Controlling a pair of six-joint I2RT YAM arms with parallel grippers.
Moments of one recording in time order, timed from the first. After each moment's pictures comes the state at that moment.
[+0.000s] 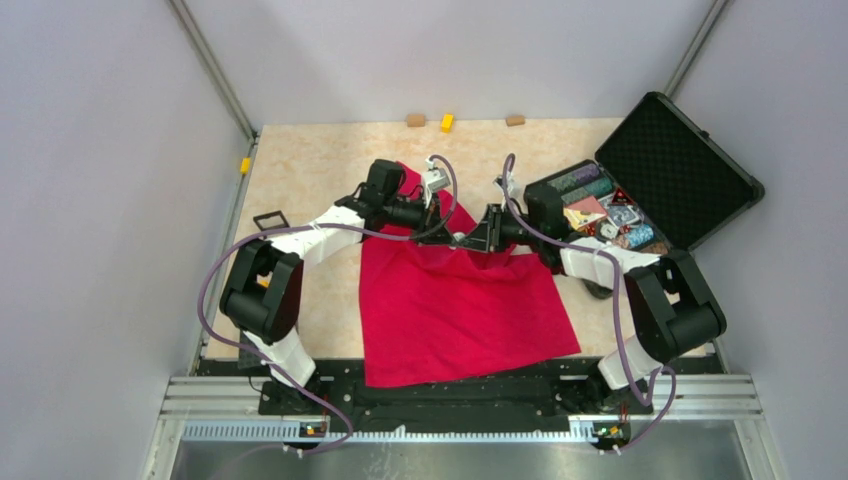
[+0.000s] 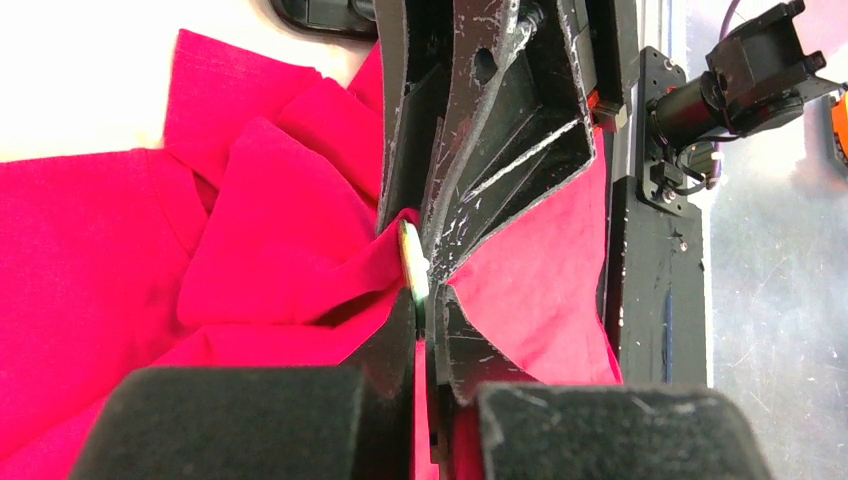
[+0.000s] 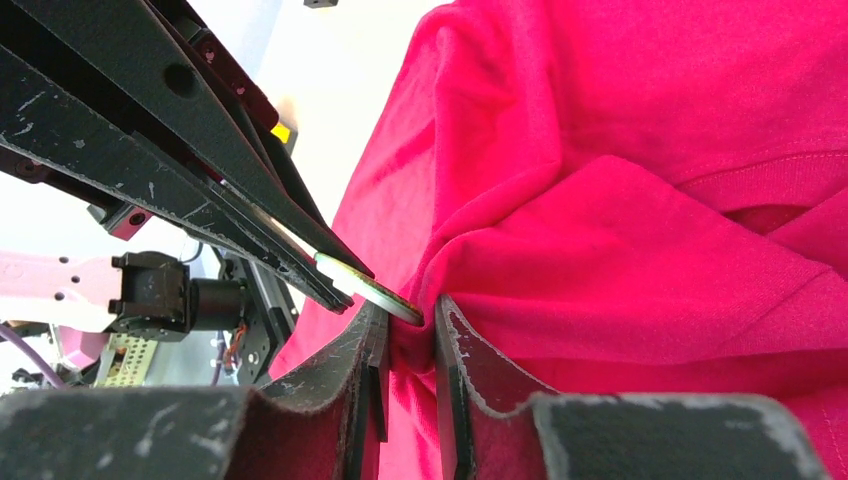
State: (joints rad) left arm -0.48 1.71 1.16 -0.12 0.97 0.08; right arm 0.42 1.55 0.77 0.34 -0.69 0.56
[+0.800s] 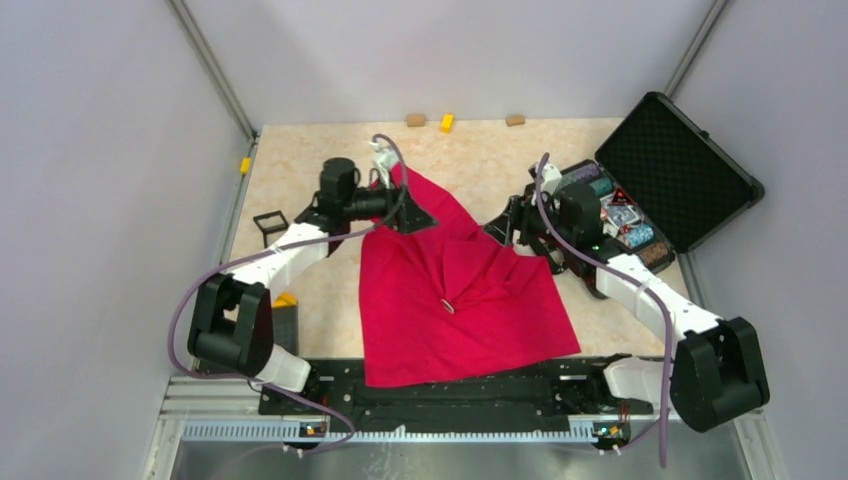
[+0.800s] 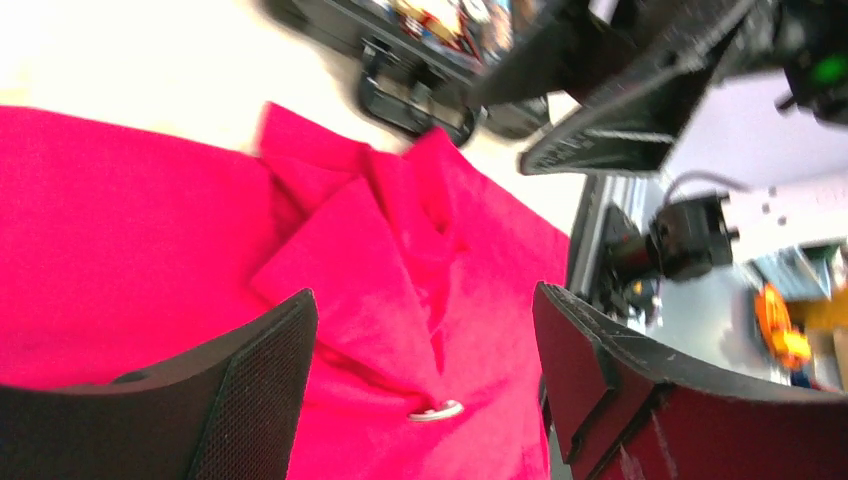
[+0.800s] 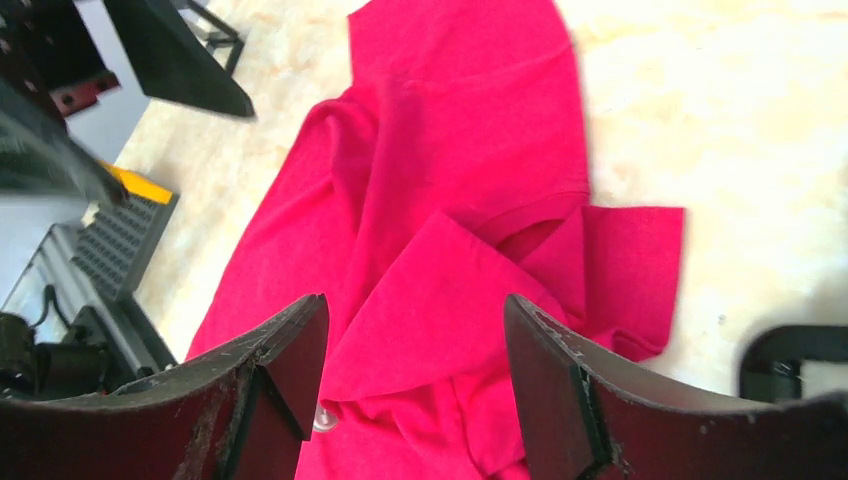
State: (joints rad) left arm -0.37 1.50 1.00 0.13 0.91 -0.31; right arm 0.36 1.23 0.74 0.11 -0.46 0.33
